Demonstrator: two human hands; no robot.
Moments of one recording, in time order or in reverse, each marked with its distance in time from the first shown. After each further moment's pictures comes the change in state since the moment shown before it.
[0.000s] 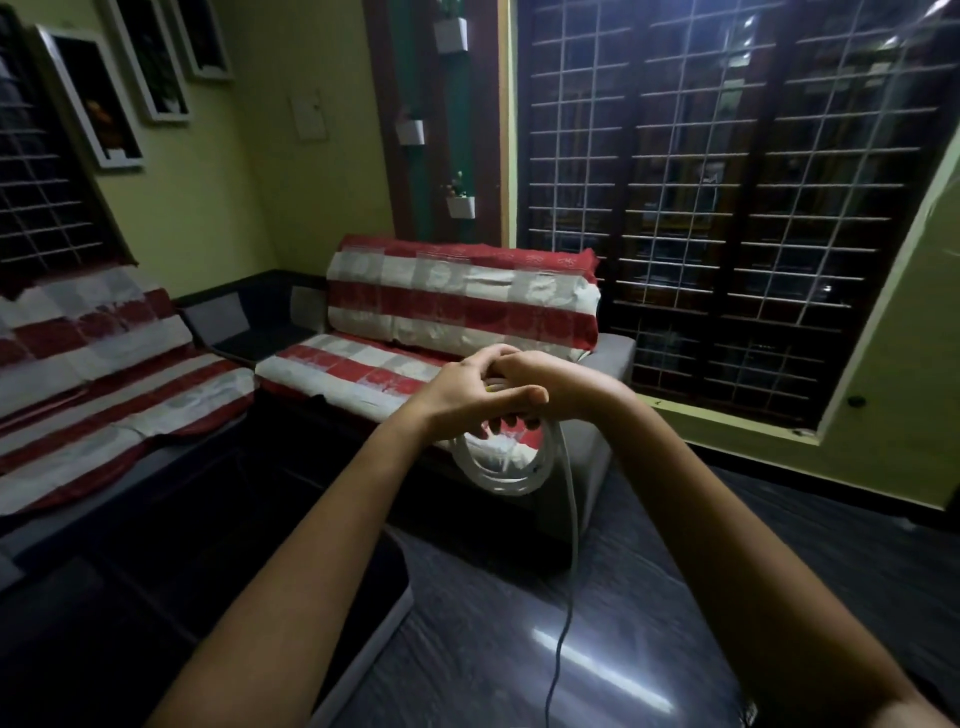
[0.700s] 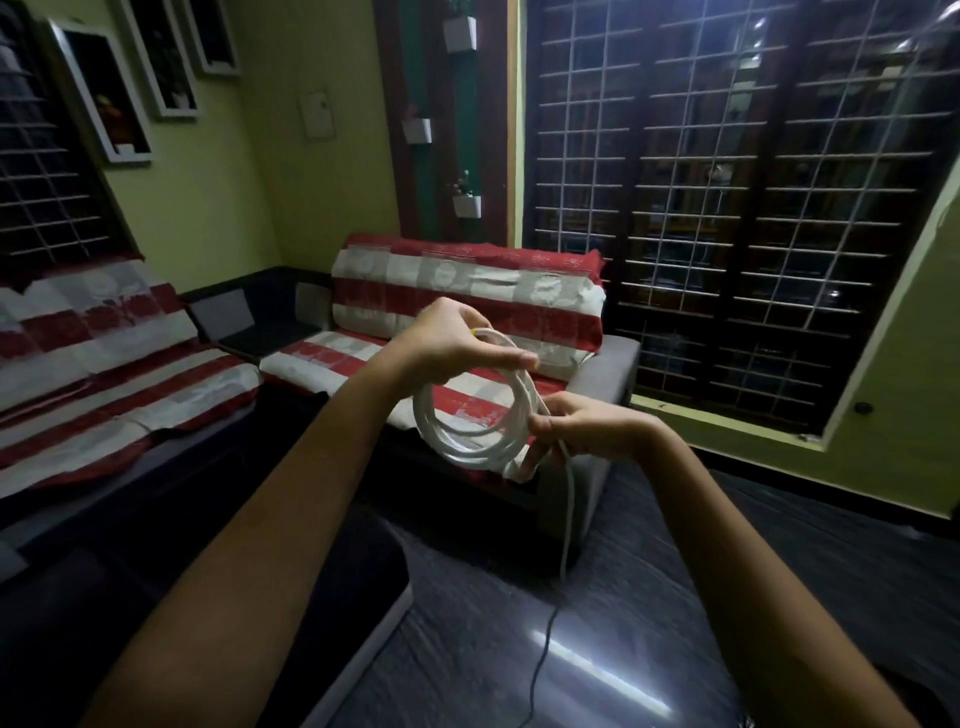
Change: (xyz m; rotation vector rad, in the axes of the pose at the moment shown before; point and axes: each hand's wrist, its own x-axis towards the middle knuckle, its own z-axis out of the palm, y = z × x) left_hand 0.001 0.037 -0.042 0.000 0.118 -0.080; right_hand -0.020 0.054 0.023 0.683 -0.209 0.033
